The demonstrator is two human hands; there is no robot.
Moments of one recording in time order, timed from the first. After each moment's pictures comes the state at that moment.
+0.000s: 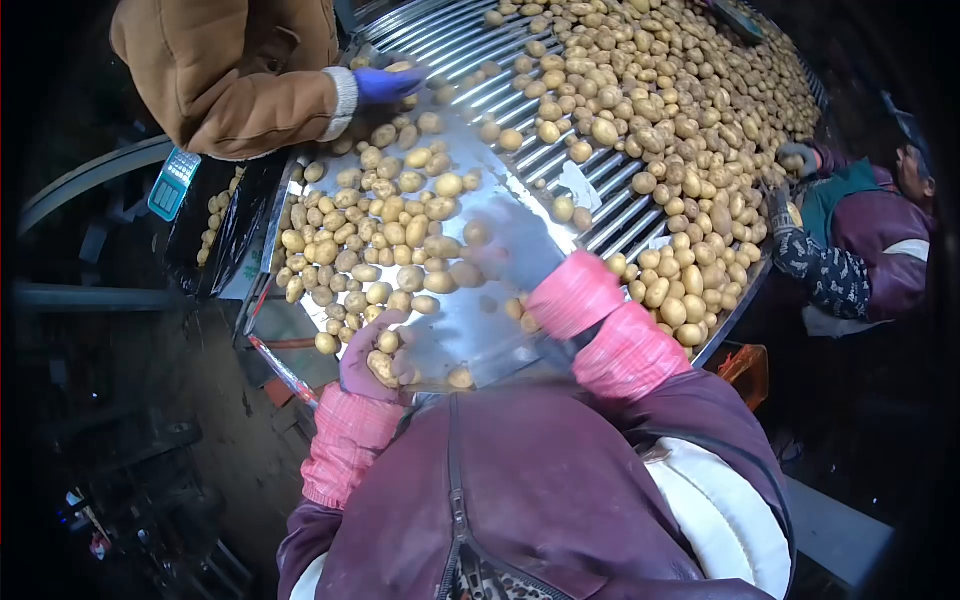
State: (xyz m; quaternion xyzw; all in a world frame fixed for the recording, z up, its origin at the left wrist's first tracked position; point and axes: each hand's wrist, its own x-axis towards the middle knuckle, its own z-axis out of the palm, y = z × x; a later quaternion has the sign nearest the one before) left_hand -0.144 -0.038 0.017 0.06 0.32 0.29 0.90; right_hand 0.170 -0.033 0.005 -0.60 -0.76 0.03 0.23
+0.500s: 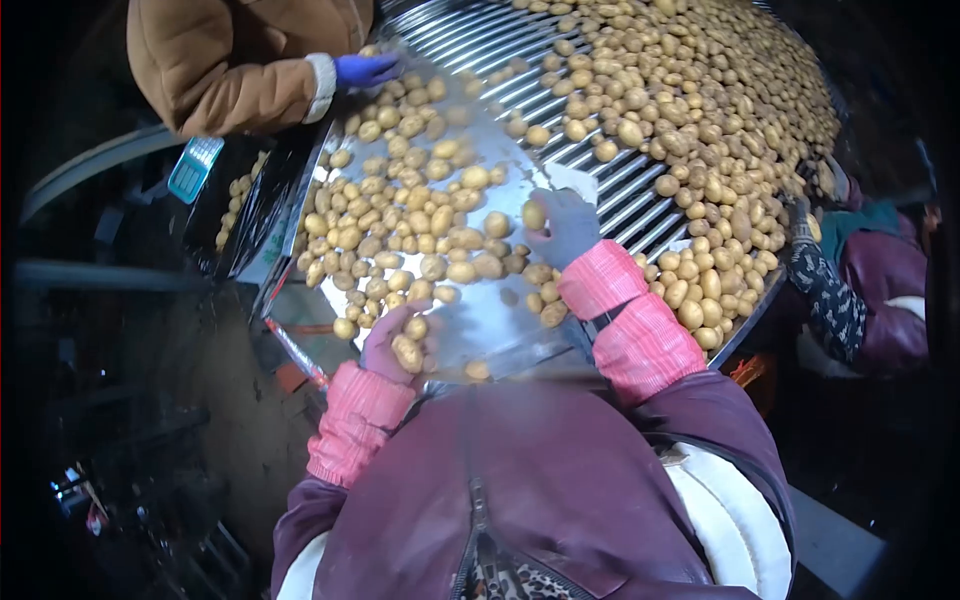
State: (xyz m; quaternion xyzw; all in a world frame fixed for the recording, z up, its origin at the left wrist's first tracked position) left_hand -0.125 -0.040 0.036 0.16 0.45 0.28 0.83; right_hand 0.188 -0.028 0.000 -0.73 -0.64 0.09 0.22
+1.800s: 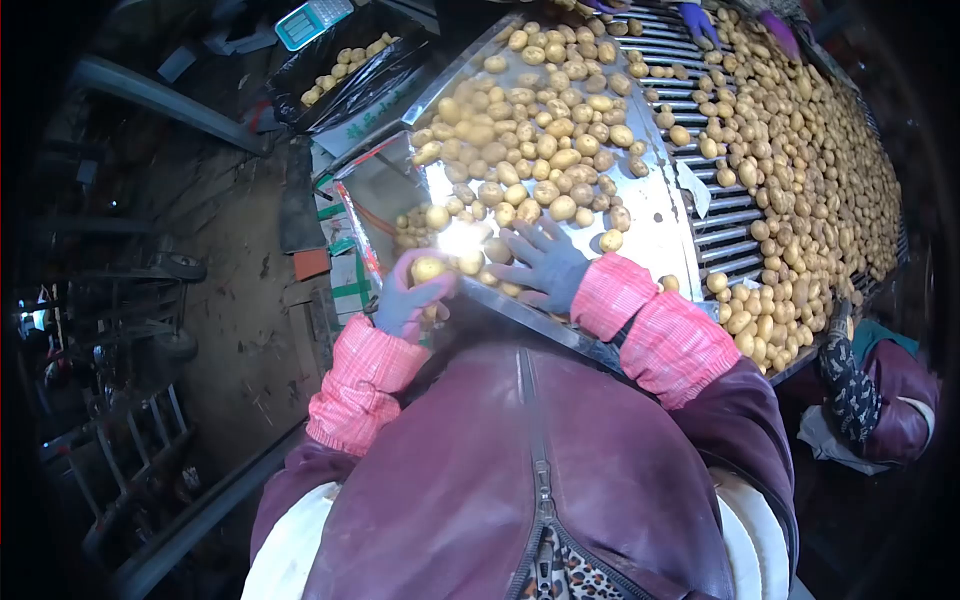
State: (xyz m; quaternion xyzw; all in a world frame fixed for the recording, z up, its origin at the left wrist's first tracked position) left_hand -0.244 -0.101 0.020 0.30 0.52 0.40 0.69; right_hand 0.035 -0.059 -0.018 -0.28 -0.95 0.10 0.08
